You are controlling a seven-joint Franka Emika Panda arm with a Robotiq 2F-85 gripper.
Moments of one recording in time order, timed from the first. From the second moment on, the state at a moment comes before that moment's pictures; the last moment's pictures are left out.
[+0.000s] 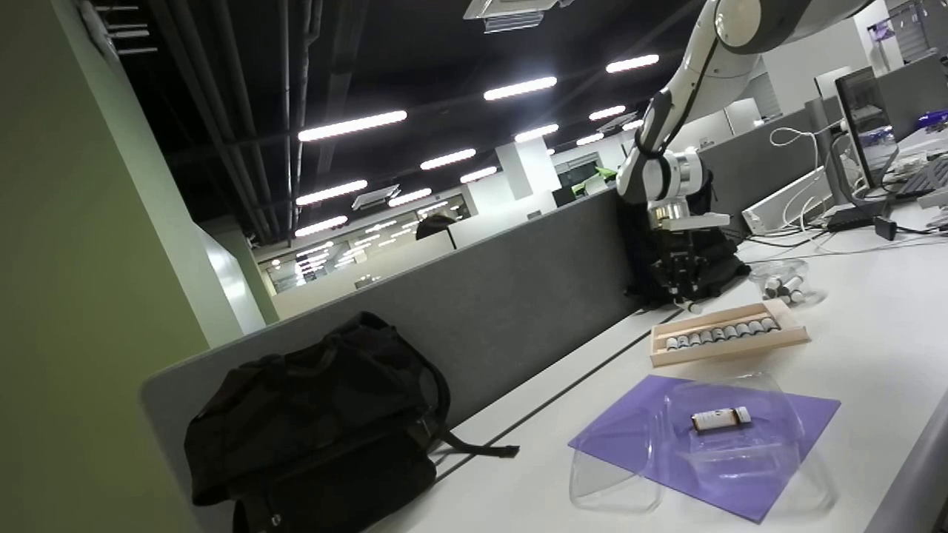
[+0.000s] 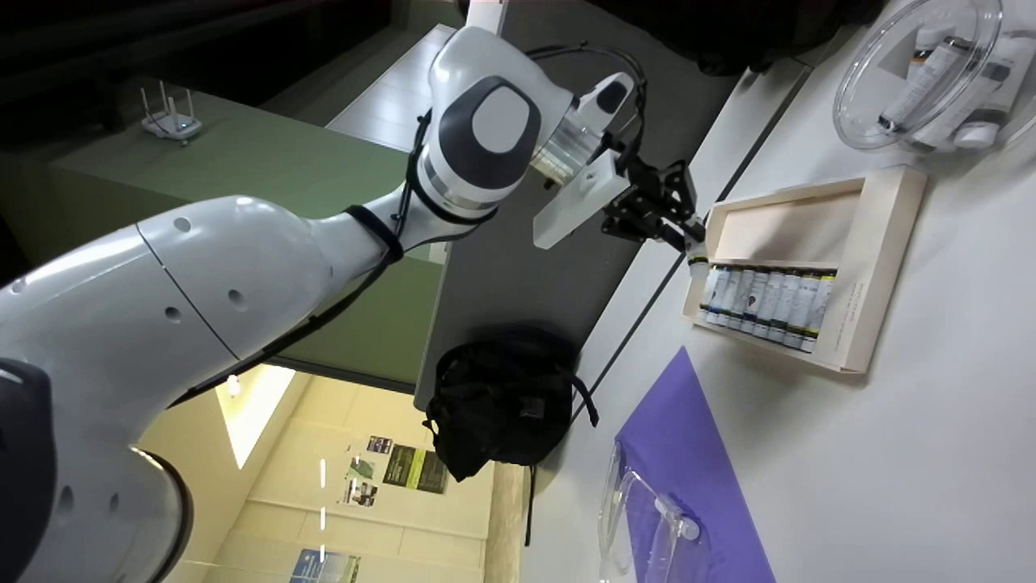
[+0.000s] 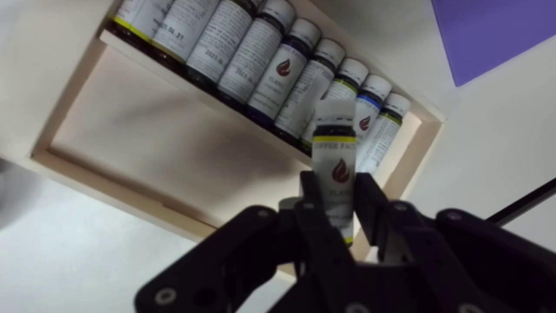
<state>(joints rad) -0.34 0.84 -0.02 -1.40 0.35 2.05 -0.15</state>
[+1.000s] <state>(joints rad) -0.45 0.90 -0.02 -1.36 0.57 2.07 -0.11</state>
